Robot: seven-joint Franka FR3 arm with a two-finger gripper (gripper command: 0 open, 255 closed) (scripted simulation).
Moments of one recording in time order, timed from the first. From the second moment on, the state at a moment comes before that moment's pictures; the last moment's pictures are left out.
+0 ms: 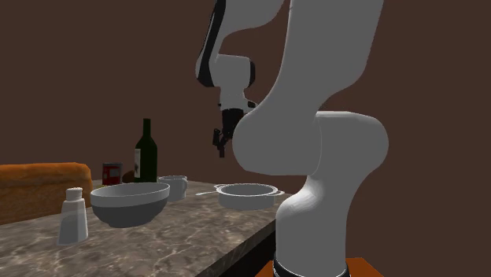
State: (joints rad) arm 0.01 -0.50 0.30 -2.48 0.14 1.92 0.65
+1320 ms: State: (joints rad) arm 0.01 0.02 0.47 -2.32 0.08 2.33 1.09
